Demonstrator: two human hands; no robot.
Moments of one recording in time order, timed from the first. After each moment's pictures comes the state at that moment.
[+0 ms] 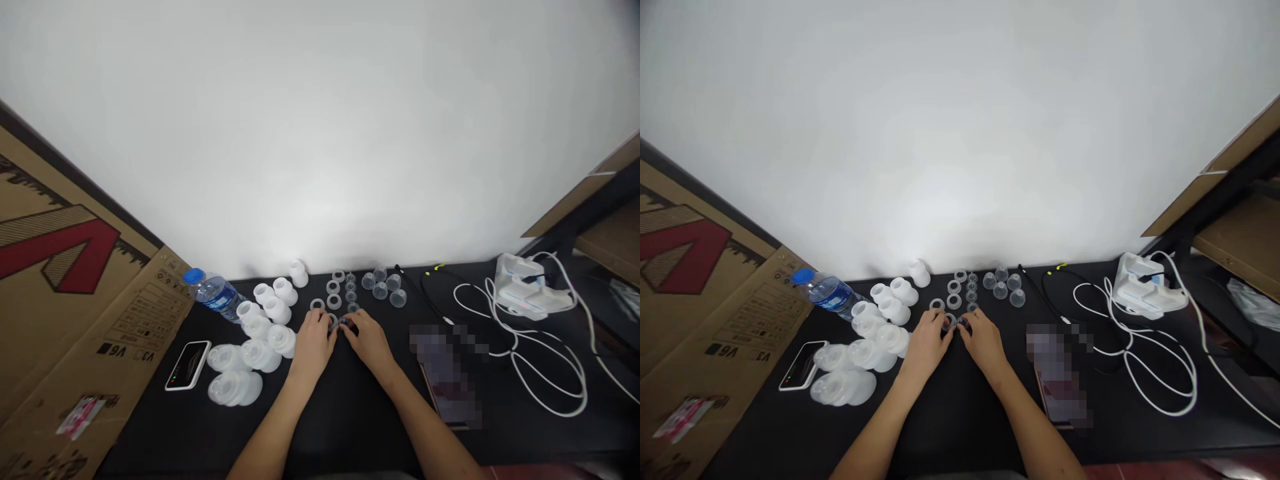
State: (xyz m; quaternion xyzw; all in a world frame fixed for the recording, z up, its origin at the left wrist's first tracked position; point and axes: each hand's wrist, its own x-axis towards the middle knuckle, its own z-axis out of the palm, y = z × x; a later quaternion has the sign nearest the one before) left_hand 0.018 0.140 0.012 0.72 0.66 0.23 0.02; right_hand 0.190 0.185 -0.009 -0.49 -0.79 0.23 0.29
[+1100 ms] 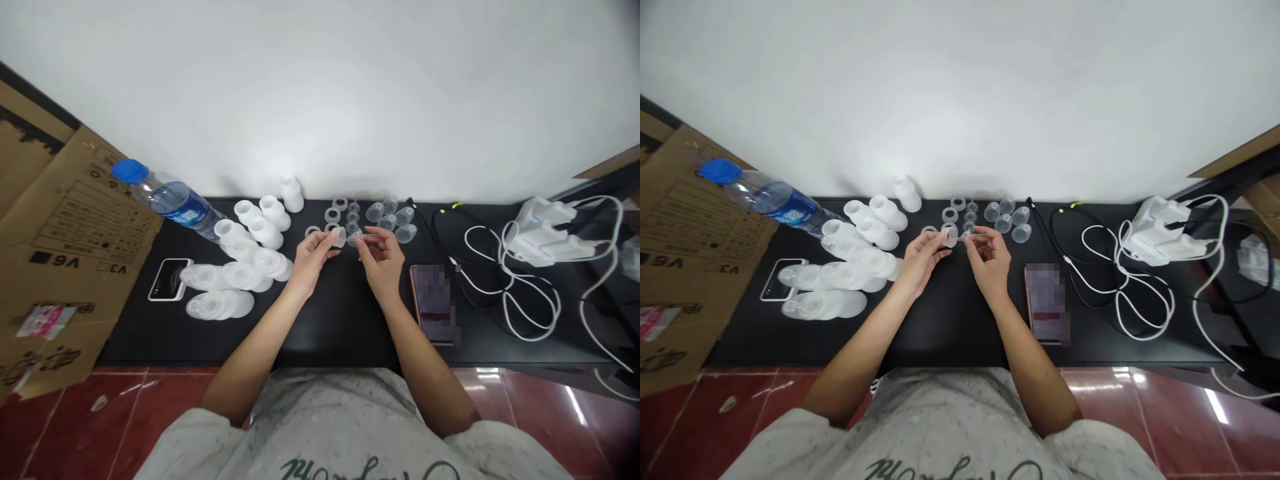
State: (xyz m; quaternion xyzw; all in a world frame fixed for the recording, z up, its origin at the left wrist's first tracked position) left_hand 0.032 0.158 0.019 0.28 0.46 0.64 0.56; right_hand 0.190 0.183 0.018 -0.43 -0.56 0.42 0.57
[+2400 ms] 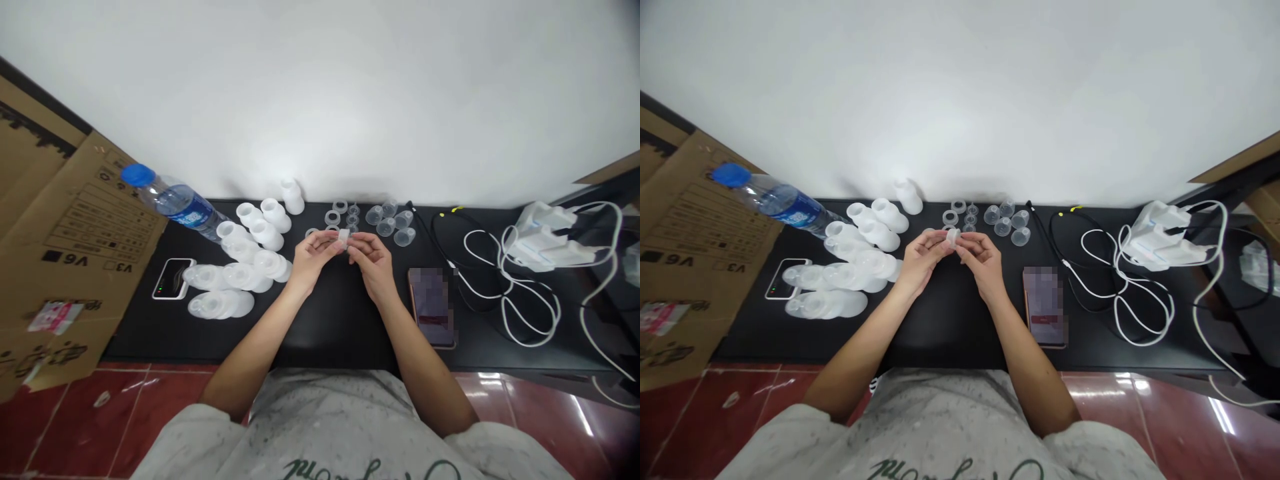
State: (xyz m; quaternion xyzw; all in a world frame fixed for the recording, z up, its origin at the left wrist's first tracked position) left_hand 0.032 0.160 0.018 0.32 0.44 0.65 0.54; right_hand 0.188 0.189 0.007 -0.36 -0.48 0.61 0.51
